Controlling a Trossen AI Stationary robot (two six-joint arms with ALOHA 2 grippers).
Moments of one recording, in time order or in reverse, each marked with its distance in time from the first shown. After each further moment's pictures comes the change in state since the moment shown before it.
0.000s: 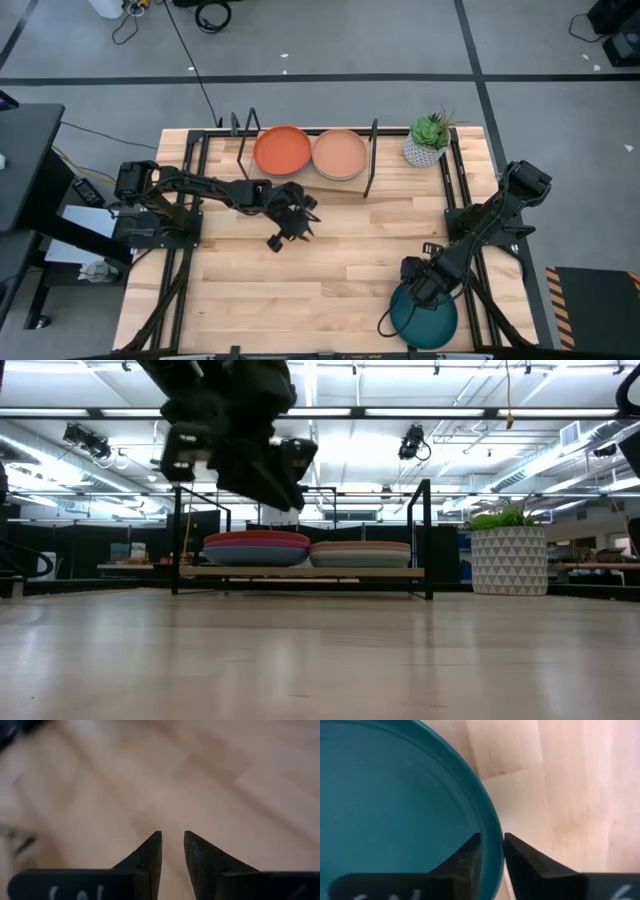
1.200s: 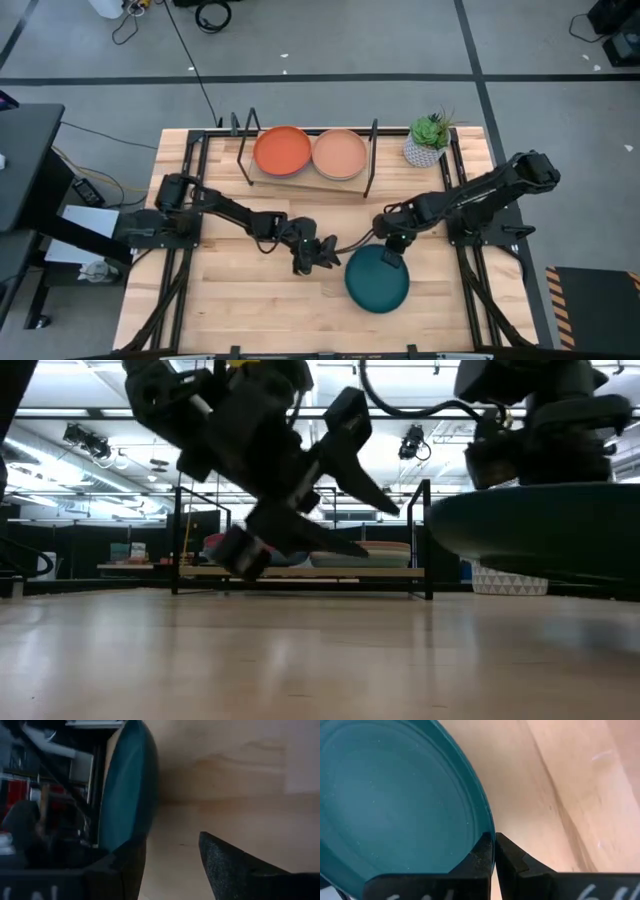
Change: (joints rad) left arm -0.181 0.325 -0.001 0.631 -0.047 0.695; right arm -0.573 -0.144 -0.052 0.172 -0.137 -0.330
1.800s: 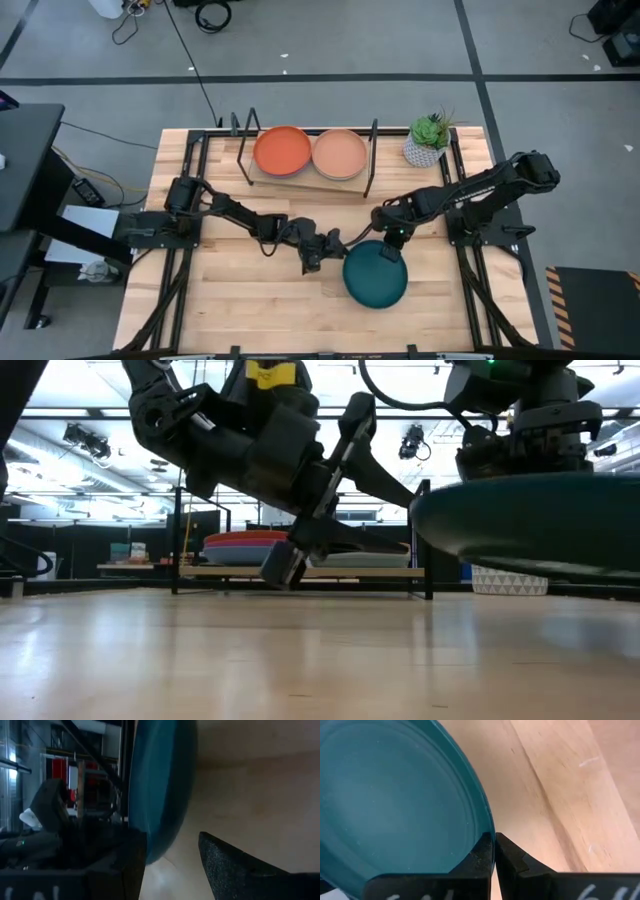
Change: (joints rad) left arm -0.009 0.083 0.002 0.228 -0.182 0.031; right arm -0.075 -0.001 0.002 0.004 -0.037 -0.034
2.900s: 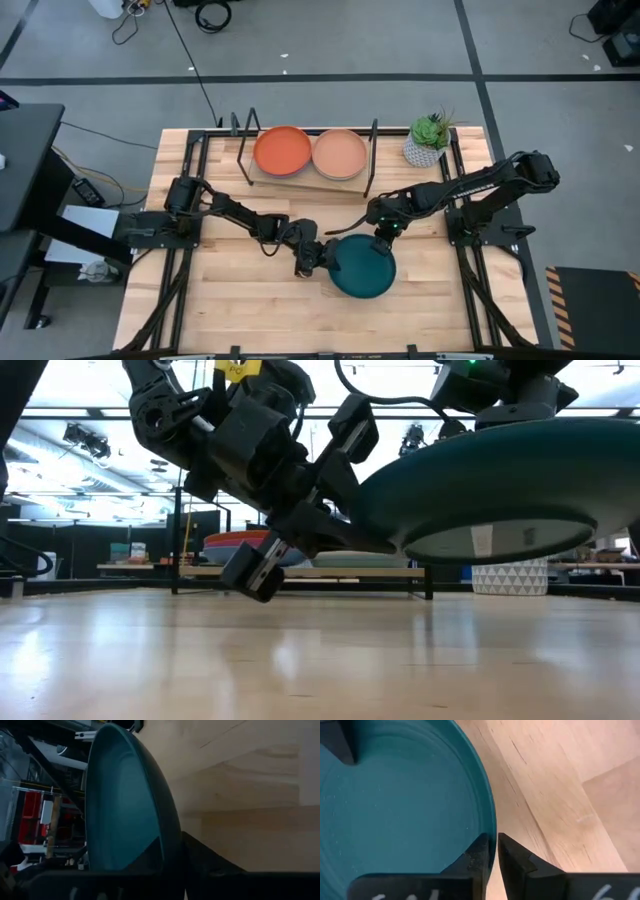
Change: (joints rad) left arm 0.000 -0.001 0.000 -0.084 0.232 -0.028; right arm -0.060 0.000 0.000 0.138 0.025 -0.039
